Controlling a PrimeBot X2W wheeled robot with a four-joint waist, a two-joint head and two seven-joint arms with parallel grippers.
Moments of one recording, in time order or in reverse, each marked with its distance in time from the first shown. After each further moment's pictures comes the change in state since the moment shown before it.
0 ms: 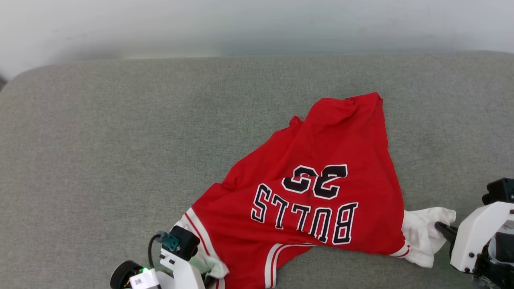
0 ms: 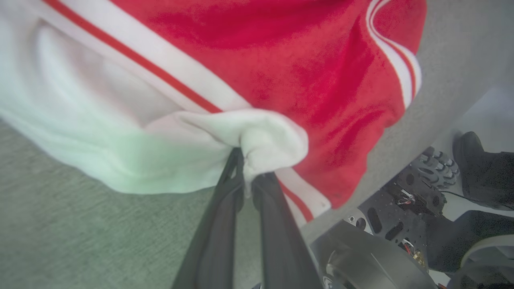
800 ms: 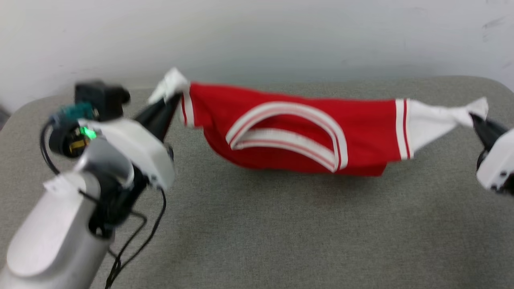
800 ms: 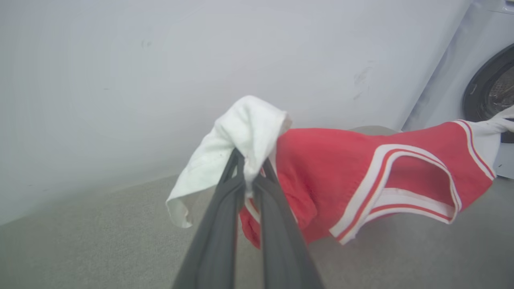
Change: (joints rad) left arm -0.315 -0.021 0.262 -0.157 0.050 0.120 -0.238; right arm -0.234 -0.036 -0.011 -0.110 -0.030 0.000 -0.147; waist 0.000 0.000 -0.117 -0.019
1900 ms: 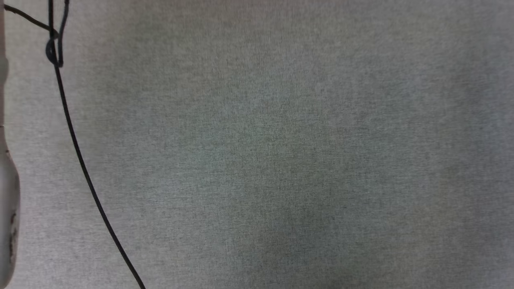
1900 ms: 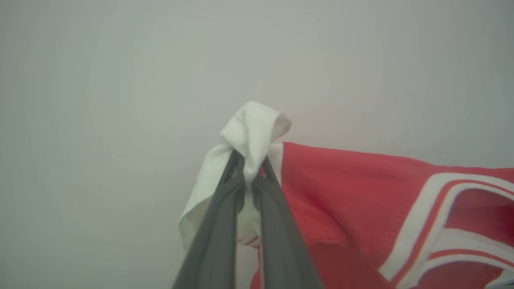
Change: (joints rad) left arm -1.049 -0.140 0.106 0.835 0.118 -0.087 -0.364; right arm -1.156 -0.014 0.164 0.761 -0.135 0.001 -0.513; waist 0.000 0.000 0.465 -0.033
